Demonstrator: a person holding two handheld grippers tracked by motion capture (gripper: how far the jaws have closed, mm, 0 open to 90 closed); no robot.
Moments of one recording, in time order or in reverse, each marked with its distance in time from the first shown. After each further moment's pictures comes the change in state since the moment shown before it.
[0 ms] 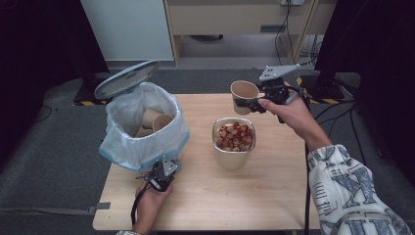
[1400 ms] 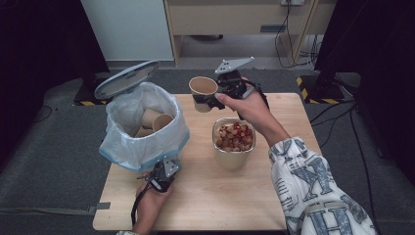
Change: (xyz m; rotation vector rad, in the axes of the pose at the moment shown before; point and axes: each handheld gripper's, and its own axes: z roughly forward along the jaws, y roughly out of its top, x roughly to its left) left arm -0.003 0.001 0.000 0.006 0.007 0.026; right arm 0.049 0.058 0.075 -0.044 0.090 0.025
